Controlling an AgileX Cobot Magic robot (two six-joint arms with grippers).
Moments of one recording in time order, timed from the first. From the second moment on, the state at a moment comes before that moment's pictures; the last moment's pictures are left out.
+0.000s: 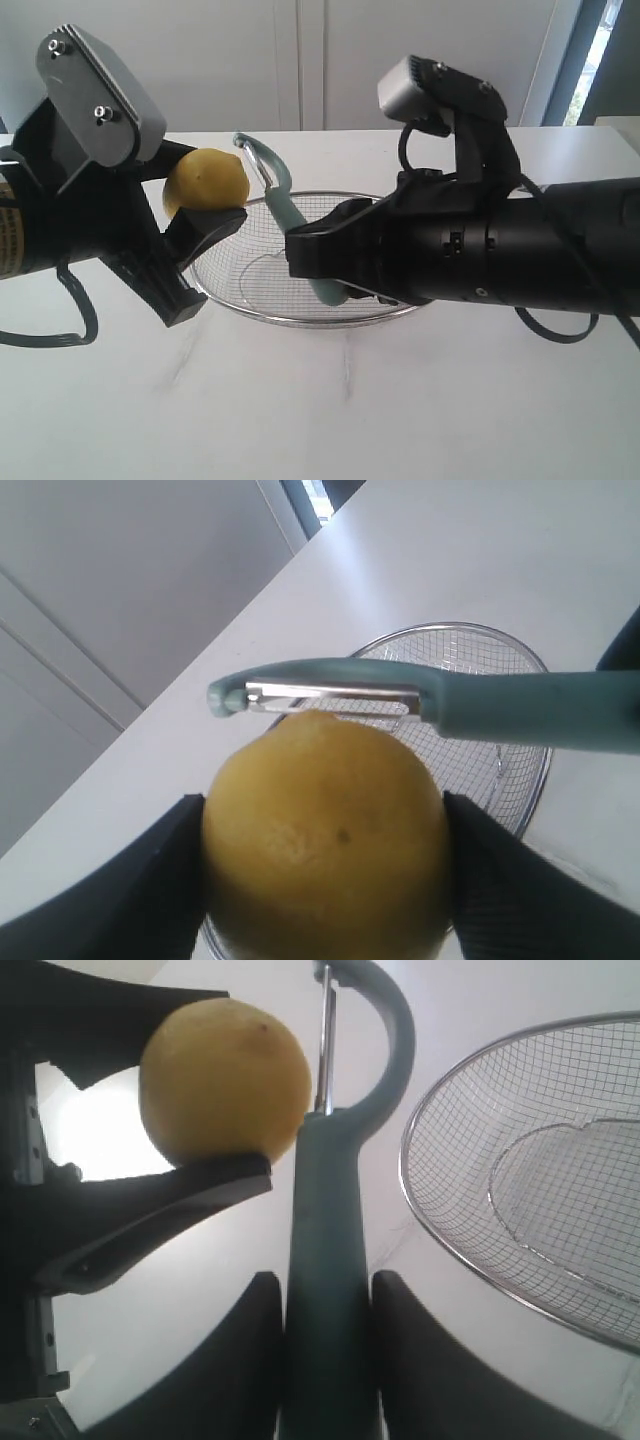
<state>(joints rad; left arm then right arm) -0.78 1.09 -0.68 1.14 0.03 -0.73 0.73 1.17 -0.74 1.08 0.25 -0.63</state>
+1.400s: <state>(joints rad) -0.78 1.09 -0.68 1.14 0.03 -0.74 0.39 1.55 -1.05 0.44 0.46 -0.50</state>
